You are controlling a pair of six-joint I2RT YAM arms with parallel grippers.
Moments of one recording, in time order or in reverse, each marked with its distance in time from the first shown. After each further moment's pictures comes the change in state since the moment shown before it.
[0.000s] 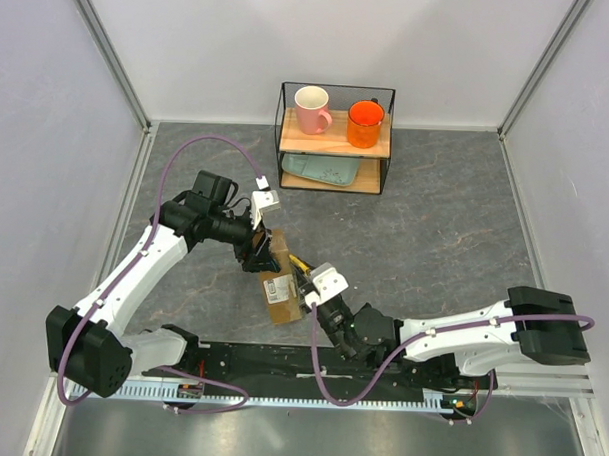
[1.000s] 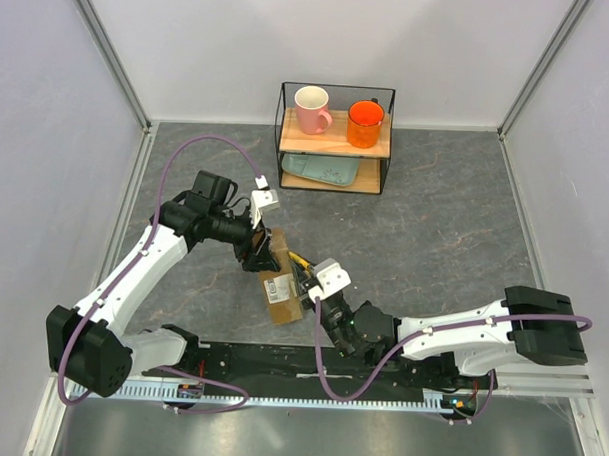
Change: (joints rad) left arm 0.000 0.000 -0.004 0.008 0.004 -0.010; right arm -0.022 0.004 0.000 0.021 0.000 0.045
